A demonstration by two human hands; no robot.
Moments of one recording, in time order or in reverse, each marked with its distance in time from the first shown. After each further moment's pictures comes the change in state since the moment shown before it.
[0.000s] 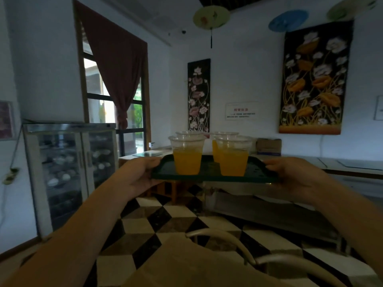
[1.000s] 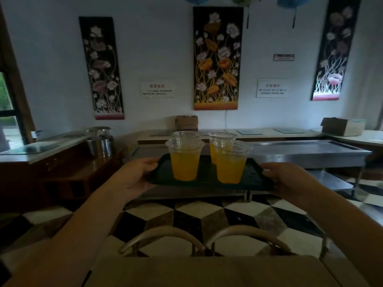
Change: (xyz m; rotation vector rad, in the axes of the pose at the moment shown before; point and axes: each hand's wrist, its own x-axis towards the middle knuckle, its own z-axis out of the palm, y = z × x) left_hand 0.275 -0.089 0.066 0.090 -0.418 -0.301; right_hand 0.129 0.065 -0.042 -0.108 0.471 0.006
